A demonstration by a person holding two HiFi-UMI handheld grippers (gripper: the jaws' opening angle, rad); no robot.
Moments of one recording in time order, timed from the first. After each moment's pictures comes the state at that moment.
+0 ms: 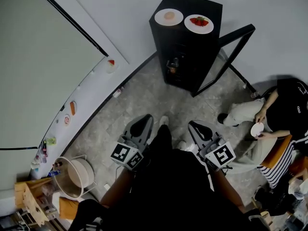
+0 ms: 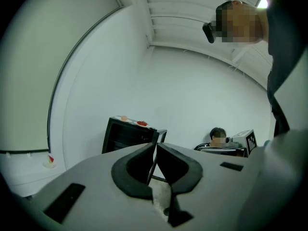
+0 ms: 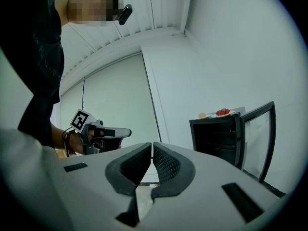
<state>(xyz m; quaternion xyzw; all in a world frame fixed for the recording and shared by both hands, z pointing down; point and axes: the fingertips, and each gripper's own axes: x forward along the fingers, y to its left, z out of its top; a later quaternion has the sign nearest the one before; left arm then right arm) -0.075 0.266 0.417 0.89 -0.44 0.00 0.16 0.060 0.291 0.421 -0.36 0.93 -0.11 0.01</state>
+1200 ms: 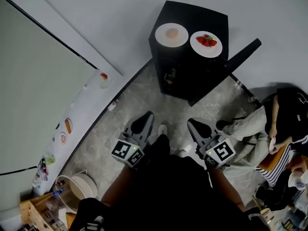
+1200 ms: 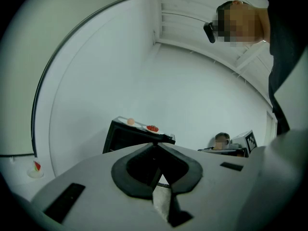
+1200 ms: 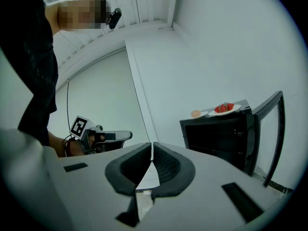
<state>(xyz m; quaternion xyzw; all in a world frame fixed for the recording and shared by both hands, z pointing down) -0.103 0.090 0.440 0.90 -0.40 -0.01 0.18 0.027 0.125 0.440 -0.39 0.91 -0.15 0.01</state>
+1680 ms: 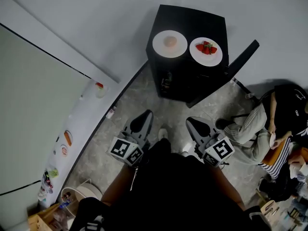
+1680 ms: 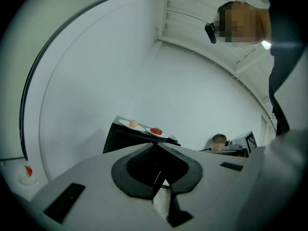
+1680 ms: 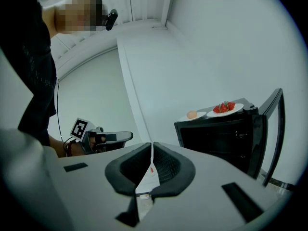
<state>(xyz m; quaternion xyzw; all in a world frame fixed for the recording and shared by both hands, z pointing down) -0.114 0.020 0.439 0.91 -0.36 -0.02 0.20 0.012 0.068 0.443 -0.42 0.89 -0.16 0.01</state>
